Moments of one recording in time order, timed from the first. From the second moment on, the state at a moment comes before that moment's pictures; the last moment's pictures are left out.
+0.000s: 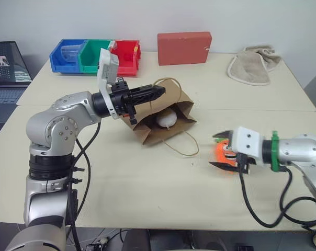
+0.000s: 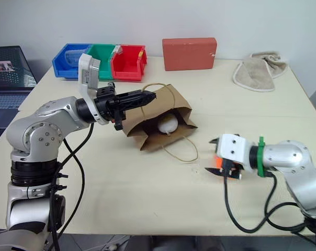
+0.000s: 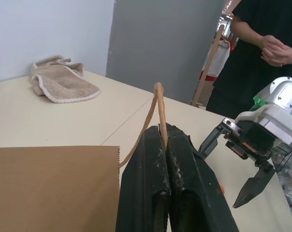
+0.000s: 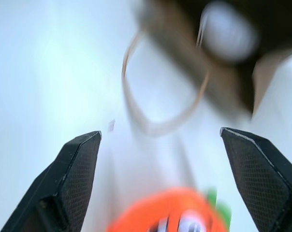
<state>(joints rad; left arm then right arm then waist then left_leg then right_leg) -0.77 0.60 0.11 -0.11 -0.81 0.82 -0.91 -0.23 -1.00 0.05 -0.62 0.16 0.56 1.02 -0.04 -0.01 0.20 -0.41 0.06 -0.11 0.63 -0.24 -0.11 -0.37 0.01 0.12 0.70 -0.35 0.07</state>
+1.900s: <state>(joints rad) -0.81 0.60 0.13 -0.11 -0.89 0.89 -0.90 -0.76 -0.30 0.43 -0.11 -0.11 0.40 0.61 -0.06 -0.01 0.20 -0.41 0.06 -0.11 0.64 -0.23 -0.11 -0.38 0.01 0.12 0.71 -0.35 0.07</state>
